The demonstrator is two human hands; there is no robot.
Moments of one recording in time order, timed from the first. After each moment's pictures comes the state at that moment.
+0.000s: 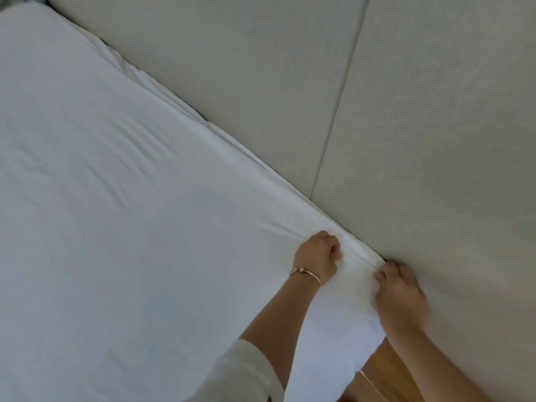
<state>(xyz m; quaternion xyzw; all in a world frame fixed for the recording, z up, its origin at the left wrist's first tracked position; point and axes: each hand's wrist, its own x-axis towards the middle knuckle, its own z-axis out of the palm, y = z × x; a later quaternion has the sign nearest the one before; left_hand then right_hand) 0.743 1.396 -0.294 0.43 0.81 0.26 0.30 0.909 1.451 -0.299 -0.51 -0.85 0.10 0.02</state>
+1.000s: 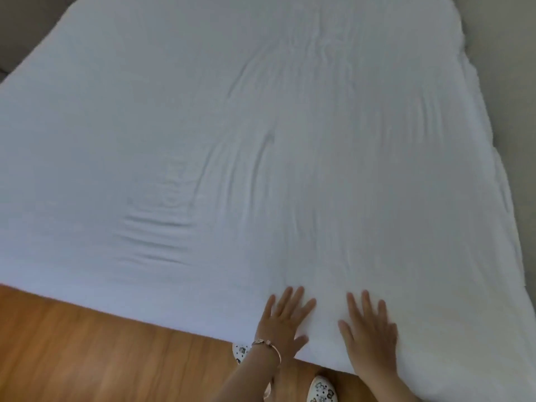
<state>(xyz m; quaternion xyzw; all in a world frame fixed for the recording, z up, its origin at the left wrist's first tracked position) 0.917 1.026 -0.253 0.09 0.94 0.05 0.32 0.894 1.228 -0.254 0.01 -0.95 0.08 -0.30</state>
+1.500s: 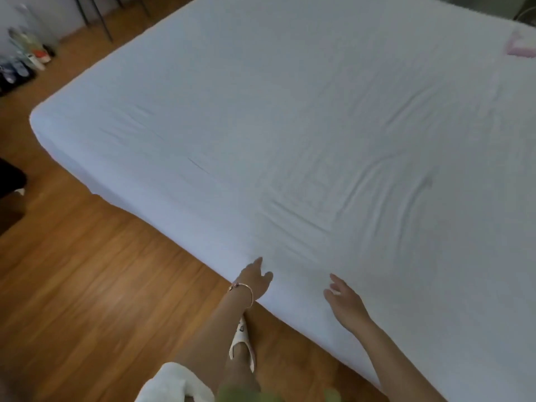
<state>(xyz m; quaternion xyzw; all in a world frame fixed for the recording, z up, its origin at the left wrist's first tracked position) 0.986 0.648 -0.179 -0.37 0.79 0.40 0.29 0.891 0.858 -0.165 0.03 -0.84 0.29 -0.45</state>
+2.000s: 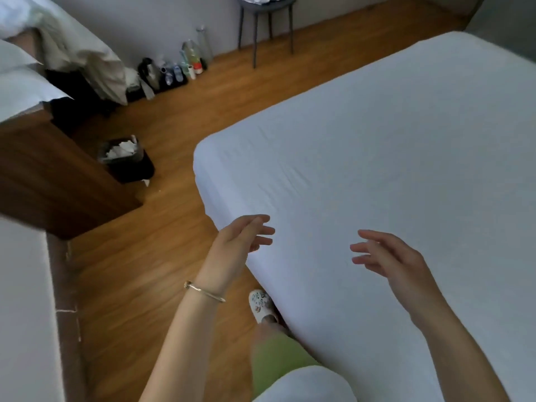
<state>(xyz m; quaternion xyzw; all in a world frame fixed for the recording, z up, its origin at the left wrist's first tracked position) 1.103 0.223 0.049 -0.49 0.56 0.64 -0.21 0.895 0.373 0.048 0.21 -0.75 0.48 -0.40</state>
